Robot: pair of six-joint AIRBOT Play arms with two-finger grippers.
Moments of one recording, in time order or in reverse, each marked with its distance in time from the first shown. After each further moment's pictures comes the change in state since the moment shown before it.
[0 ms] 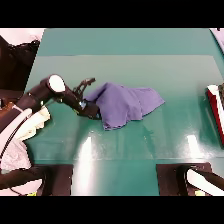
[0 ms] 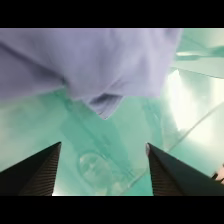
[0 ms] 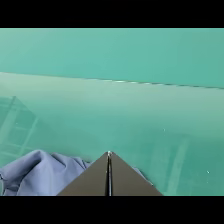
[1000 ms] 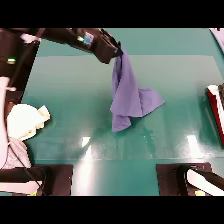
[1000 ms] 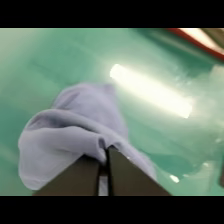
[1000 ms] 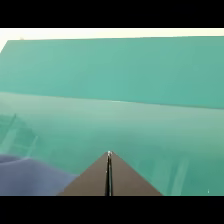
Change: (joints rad) left arm -0.117 -0.186 0.991 0.017 -0.064 0.190; right arm 0.008 -0.002 0.000 0.003 -0.074 0.000
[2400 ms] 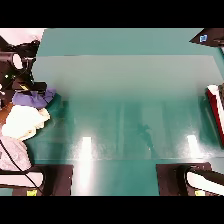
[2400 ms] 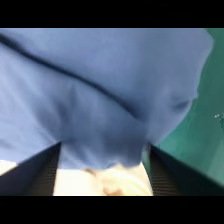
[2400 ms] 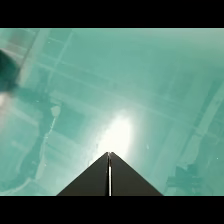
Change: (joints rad) left arm 0.579 0.013 -0.622 0.761 -0.084 -0.424; right arm 0.192 -0.141 0.000 -0.002 0.230 0.000
